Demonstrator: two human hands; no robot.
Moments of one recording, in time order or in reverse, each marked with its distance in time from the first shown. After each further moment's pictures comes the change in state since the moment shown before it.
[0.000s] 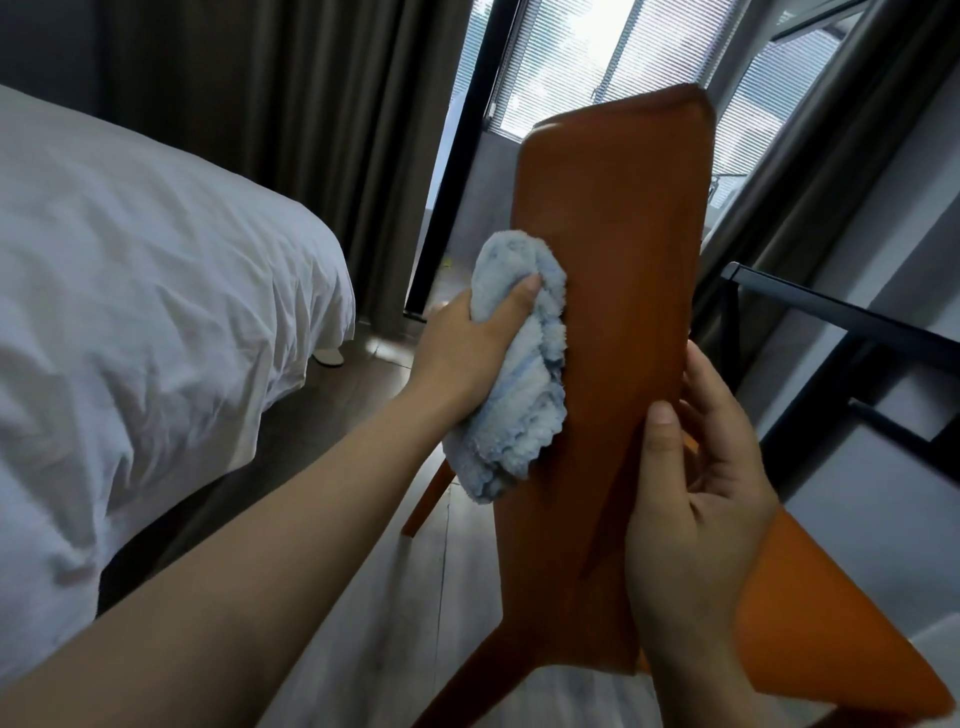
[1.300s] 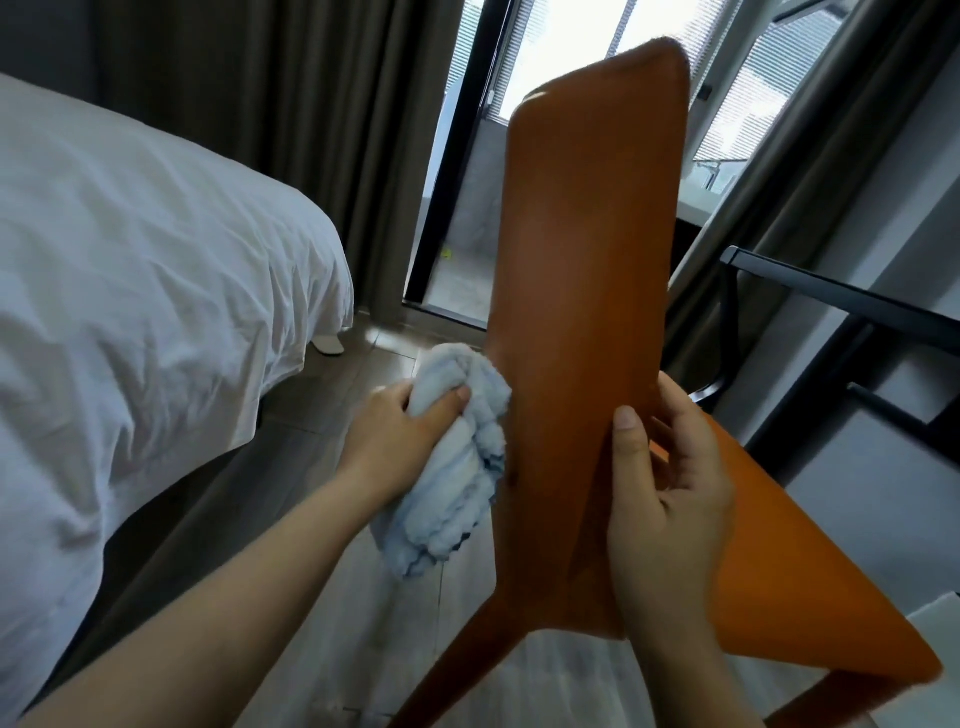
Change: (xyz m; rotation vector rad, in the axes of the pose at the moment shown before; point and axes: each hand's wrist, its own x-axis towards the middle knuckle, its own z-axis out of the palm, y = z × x) left_hand -0.054 -0.089 -0.026 0.317 -0.005 -0.078; right_hand -0.021 0.010 -0.010 -0.068 -0.106 0.115
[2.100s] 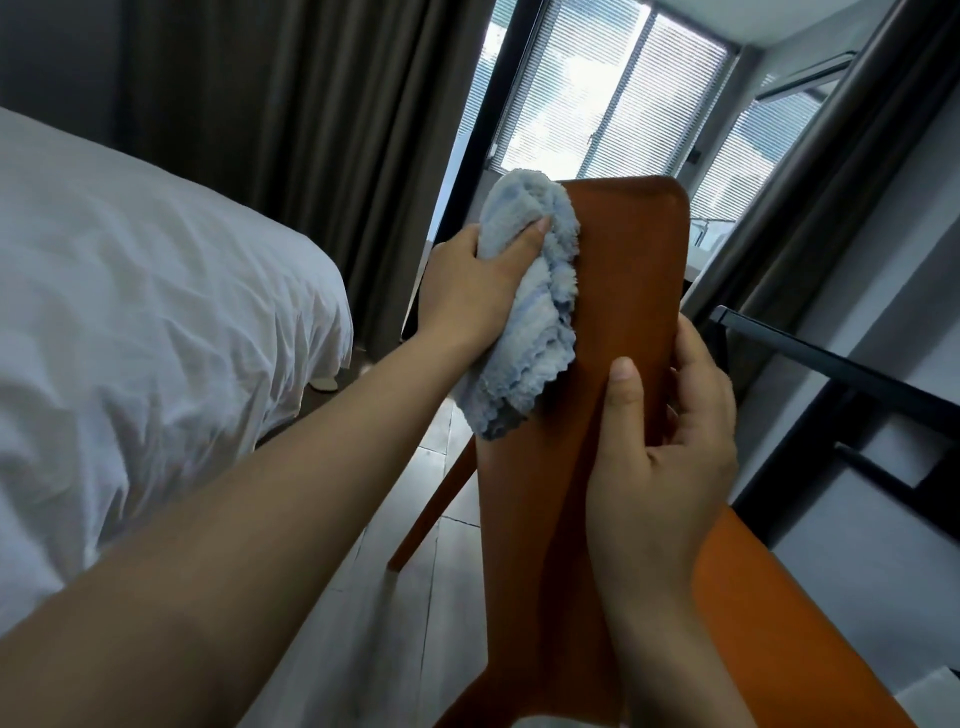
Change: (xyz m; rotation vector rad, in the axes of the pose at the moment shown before) left_hand 0.092 0.152 -0.027 -0.386 0.246 0.208; right_hand 0.060 -0.046 0.034 0.010 0.160 -0.223
